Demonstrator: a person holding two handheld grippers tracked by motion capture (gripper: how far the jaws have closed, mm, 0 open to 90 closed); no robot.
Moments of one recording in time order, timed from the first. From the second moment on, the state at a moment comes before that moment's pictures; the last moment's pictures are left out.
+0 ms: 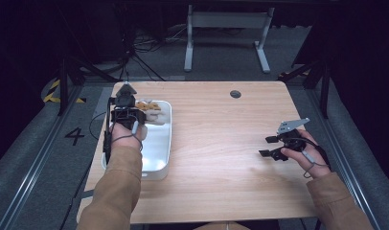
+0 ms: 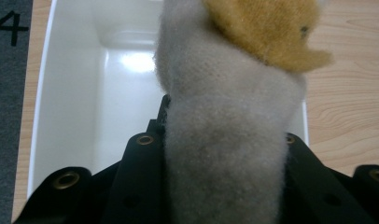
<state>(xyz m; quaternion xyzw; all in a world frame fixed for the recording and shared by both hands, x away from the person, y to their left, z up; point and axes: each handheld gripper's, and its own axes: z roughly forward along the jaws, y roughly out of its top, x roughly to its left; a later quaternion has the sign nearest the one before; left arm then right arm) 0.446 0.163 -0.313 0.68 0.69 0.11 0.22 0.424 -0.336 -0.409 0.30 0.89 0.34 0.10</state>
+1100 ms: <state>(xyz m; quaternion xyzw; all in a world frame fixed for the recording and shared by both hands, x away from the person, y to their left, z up) 0.453 0.175 -0.382 0.65 0.74 0.05 0.19 0.426 -0.335 -0.412 0.29 0.89 0.34 0.09</state>
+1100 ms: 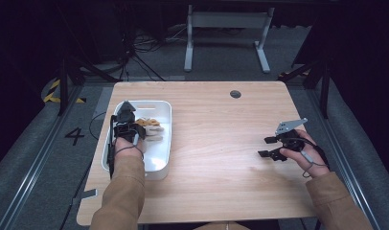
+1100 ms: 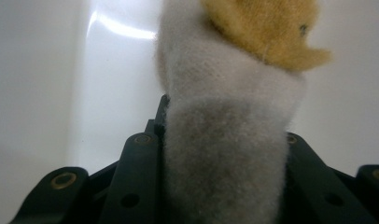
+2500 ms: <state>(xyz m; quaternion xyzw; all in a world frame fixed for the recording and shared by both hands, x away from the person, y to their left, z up) 0.459 0.169 -0.419 0.67 0.72 -0.01 0.15 0.428 -0.336 -0.417 0.29 0.89 0.33 0.09</state>
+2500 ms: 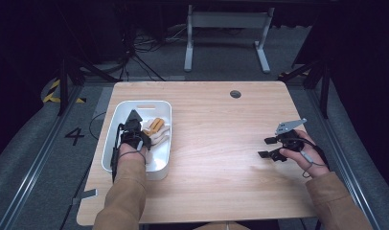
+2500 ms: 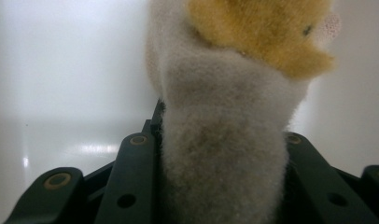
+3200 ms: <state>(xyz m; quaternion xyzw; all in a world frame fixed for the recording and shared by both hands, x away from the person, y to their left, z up) 0.462 0.162 -0.418 0.69 0.70 -0.06 0.17 0.428 -0.335 -0.417 0.29 0.89 0.34 0.09</state>
